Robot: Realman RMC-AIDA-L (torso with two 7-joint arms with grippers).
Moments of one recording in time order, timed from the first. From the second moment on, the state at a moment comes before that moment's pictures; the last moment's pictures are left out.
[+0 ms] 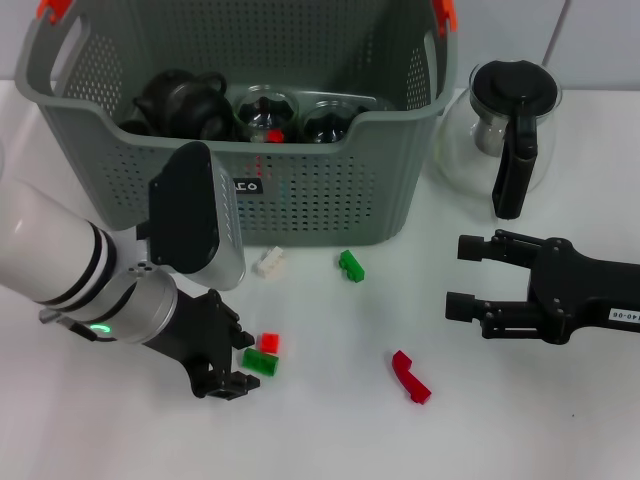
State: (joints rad) left arm -0.42 -2.17 -1.70 -1.29 -0.59 1.43 -1.87; right arm 0.52 2.06 -0.63 -0.53 -1.98 -1.74 1.31
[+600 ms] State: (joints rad) left arm -0.43 -2.17 -1.71 -1.26 -0.59 1.40 -1.88; right arm 0.52 2.06 -0.63 -0.52 -1.98 -1.74 1.31
